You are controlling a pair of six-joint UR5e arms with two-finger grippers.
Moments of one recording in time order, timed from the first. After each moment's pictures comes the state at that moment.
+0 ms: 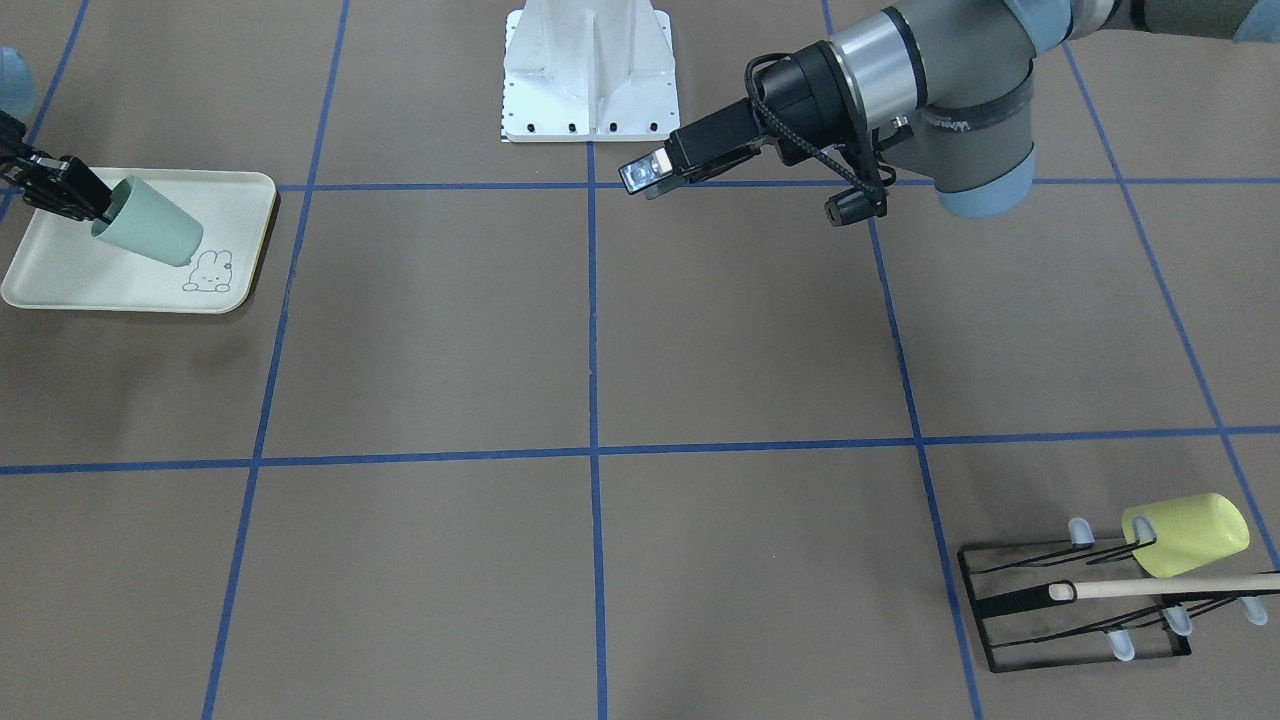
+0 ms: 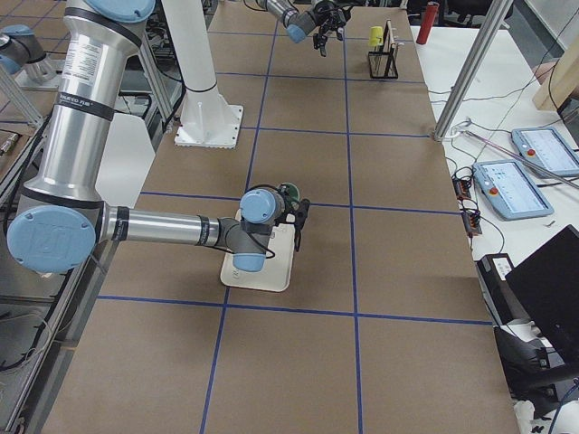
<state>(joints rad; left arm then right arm) -0.77 -2.16 -1.64 -2.92 -2.06 -2.47 1.01 -1.86 1.66 -0.12 2.36 1.51</state>
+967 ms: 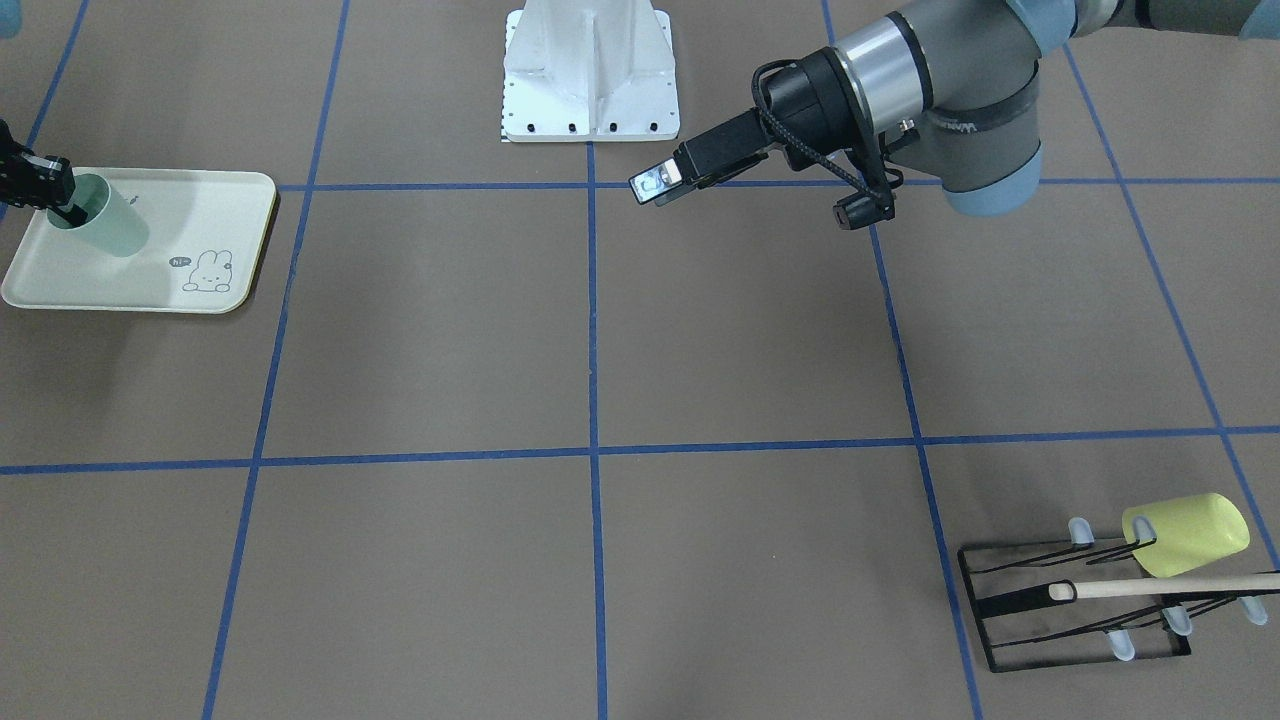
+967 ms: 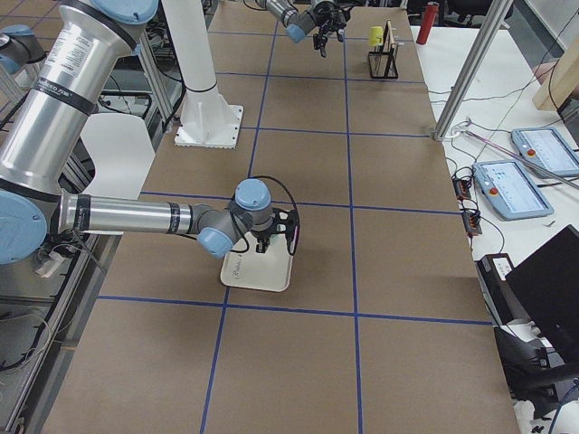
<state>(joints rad) -0.77 -2.14 -1.65 -2.90 -2.06 -2.47 0.93 -2.03 1.87 -0.71 2.22 0.98</state>
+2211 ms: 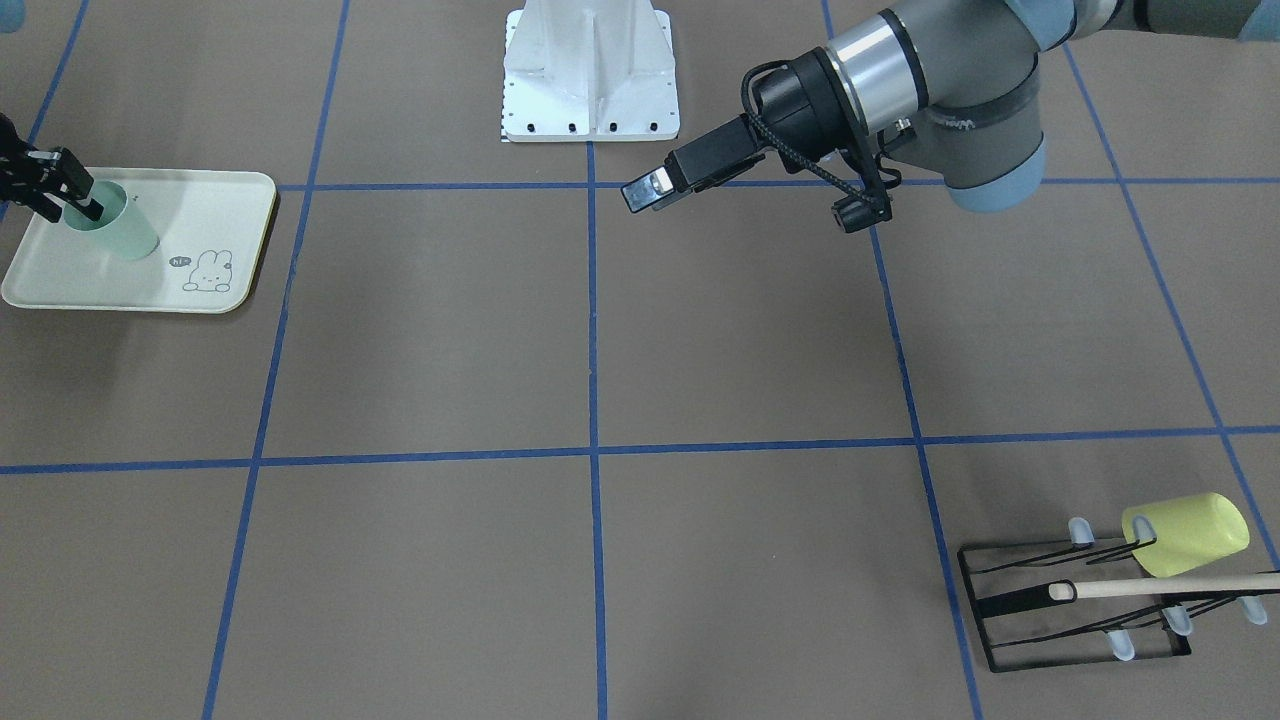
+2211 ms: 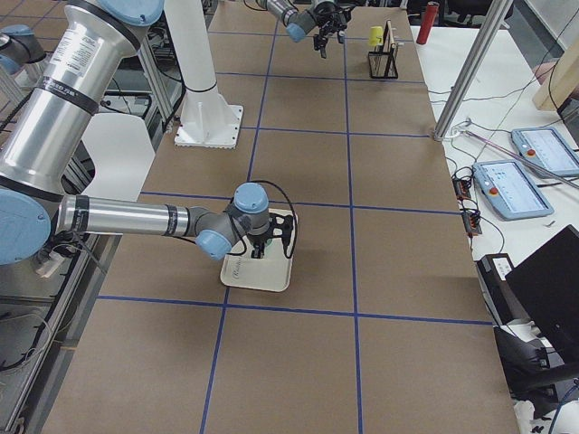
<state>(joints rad) -0.81 -2.17 -1.66 -2.80 -2.12 -2.43 0.99 -2.05 1.90 -0.71 2.26 0.98</state>
